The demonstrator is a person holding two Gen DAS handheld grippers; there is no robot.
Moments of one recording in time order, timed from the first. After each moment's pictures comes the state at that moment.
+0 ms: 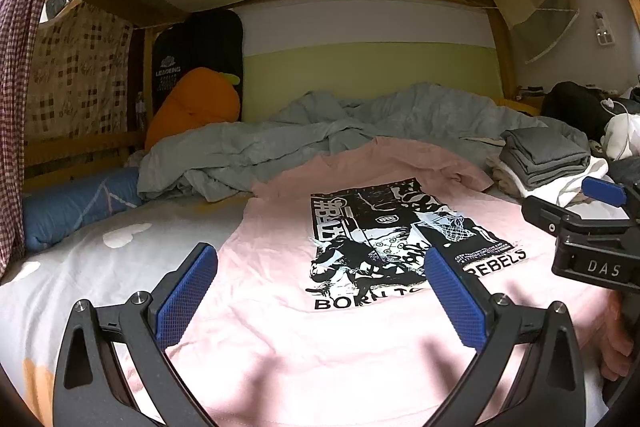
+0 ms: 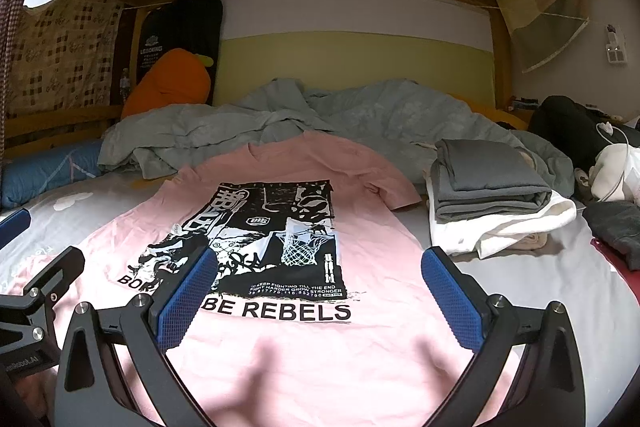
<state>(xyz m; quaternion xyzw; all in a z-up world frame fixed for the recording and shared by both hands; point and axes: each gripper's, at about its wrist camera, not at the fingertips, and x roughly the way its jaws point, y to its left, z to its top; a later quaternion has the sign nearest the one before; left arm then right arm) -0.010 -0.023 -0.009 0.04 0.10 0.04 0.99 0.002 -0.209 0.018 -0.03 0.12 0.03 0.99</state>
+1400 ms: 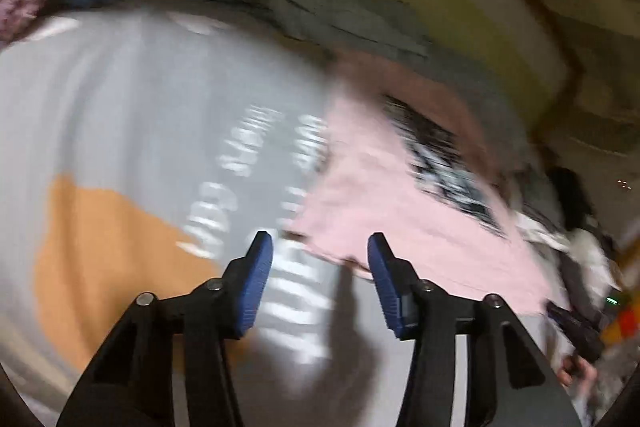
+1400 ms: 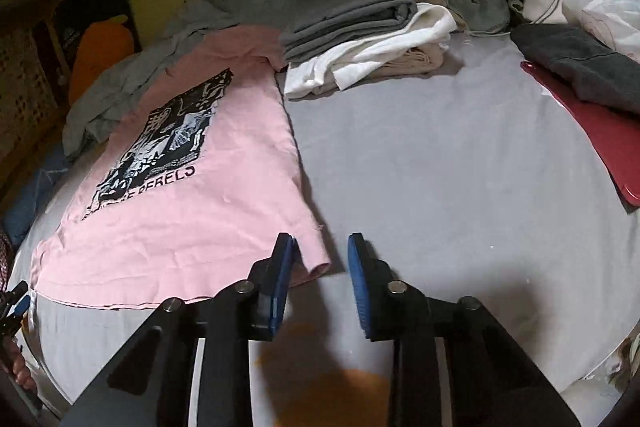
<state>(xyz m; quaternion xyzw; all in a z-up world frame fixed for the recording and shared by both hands) -0.078 0.155 -0.054 -0.28 0.31 -0.02 0.91 -0.030 -0.364 -0.031 0.13 0.34 0.00 0.93</state>
